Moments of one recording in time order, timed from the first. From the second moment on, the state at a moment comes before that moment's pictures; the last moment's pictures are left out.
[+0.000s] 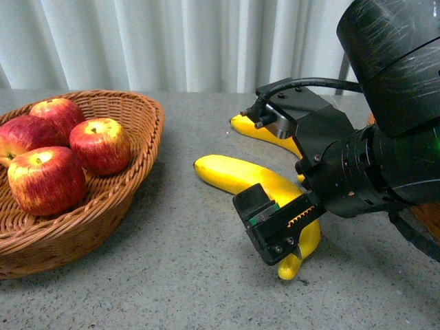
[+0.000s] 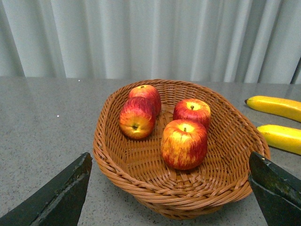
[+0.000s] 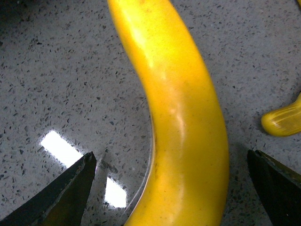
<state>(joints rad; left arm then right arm) 0.00 0.01 0.01 0.00 0.00 0.00 0.45 1.78 0.96 0.02 -0.08 -0.18</state>
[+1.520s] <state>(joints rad) 0.00 0.01 0.01 0.00 0.00 0.00 -0.12 1.52 0.97 0.02 -0.17 -0.36</state>
